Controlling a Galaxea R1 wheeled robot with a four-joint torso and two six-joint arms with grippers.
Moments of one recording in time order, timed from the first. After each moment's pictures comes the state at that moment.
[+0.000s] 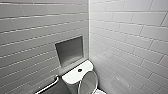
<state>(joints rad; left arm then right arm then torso) 1.52 2.90 -2.49 -0.01 -0.05 0.05 -1.00 2.40 -1.88 0.49 0.02 -0.17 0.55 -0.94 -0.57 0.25</state>
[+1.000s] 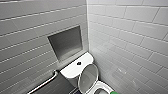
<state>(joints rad) 1.51 2.90 -2.49 -0.01 -0.06 0.05 -0.85 2.62 -2.12 0.49 -0.02 -0.16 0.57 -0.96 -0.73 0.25</state>
